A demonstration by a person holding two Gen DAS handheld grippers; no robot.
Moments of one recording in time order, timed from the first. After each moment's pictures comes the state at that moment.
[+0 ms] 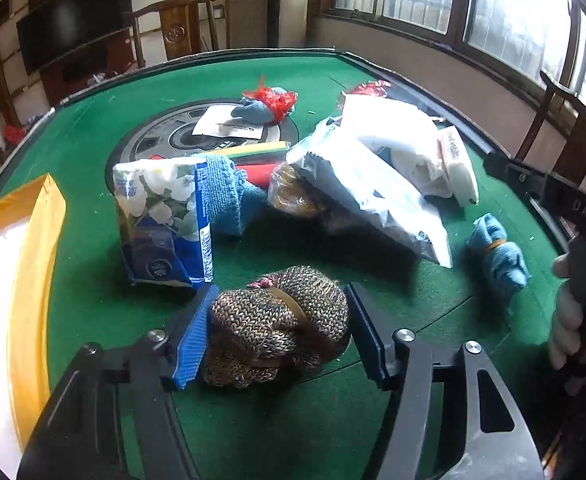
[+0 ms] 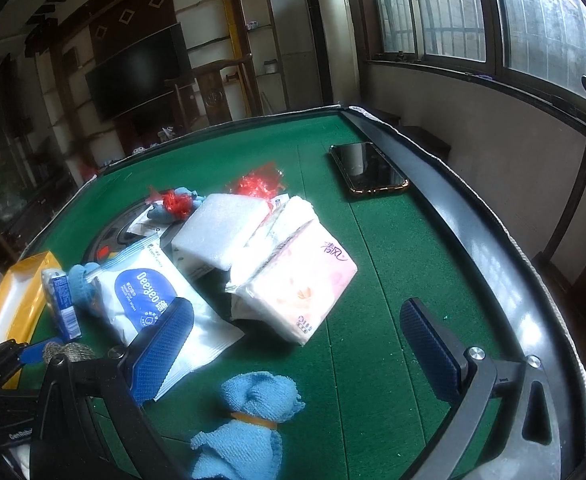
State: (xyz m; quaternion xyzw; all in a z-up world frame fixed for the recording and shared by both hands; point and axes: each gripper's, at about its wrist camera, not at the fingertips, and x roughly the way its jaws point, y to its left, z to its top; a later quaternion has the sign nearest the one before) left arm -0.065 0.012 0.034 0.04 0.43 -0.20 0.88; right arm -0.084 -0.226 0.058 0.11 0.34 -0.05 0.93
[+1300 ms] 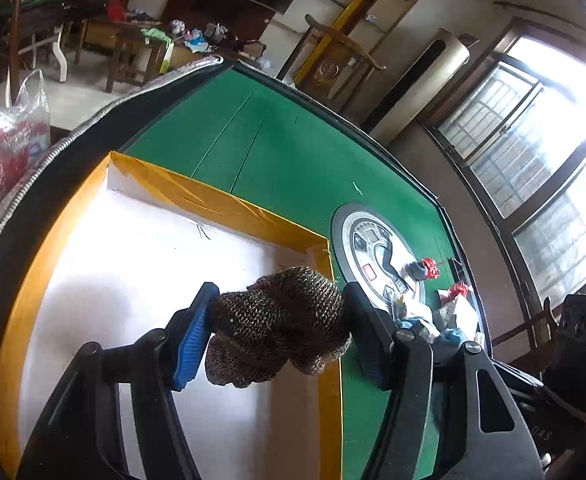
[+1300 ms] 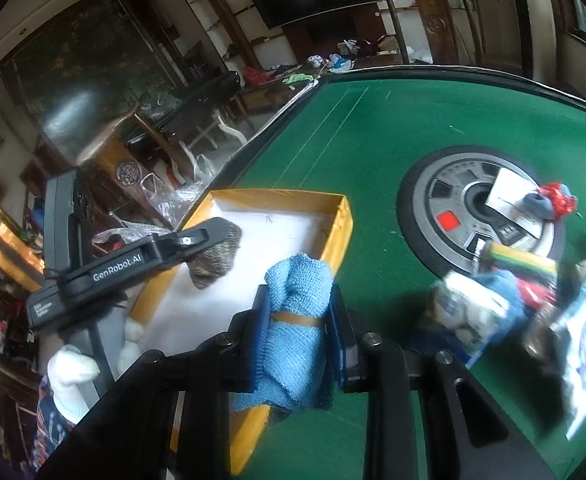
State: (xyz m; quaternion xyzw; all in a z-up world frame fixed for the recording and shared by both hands) left arm 0.020 0.288 0.066 -0.25 0.41 -0.10 0.87; right arm 0.006 0.085 0.092 0.08 0.45 0.26 0.85
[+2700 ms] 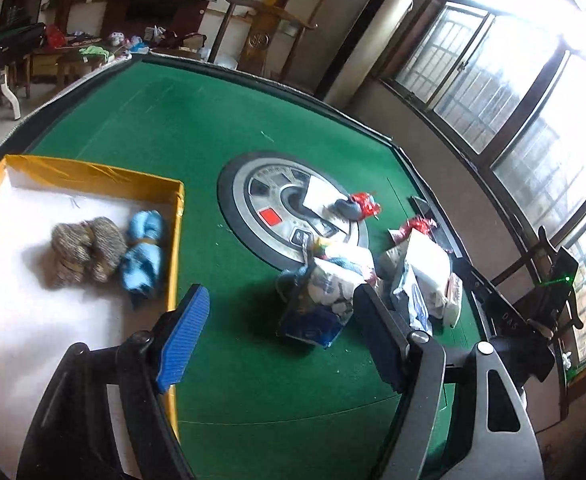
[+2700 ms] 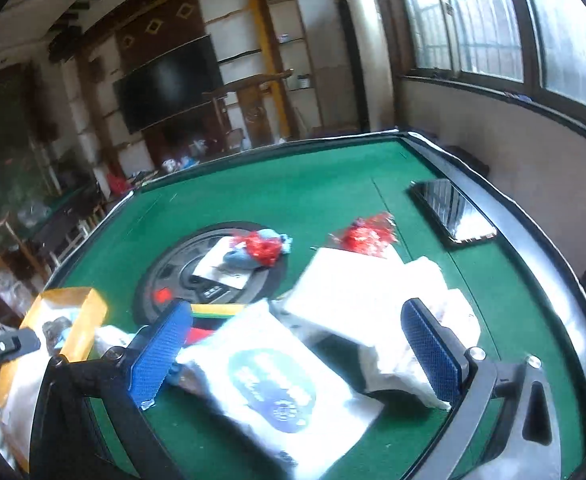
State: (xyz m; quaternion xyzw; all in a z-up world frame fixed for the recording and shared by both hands) left arm -0.014 0.142 0.087 -0.15 0.42 -0.17 0.88; right arm -0.042 -0.157 0.069 0.13 0.30 -0.02 0.95
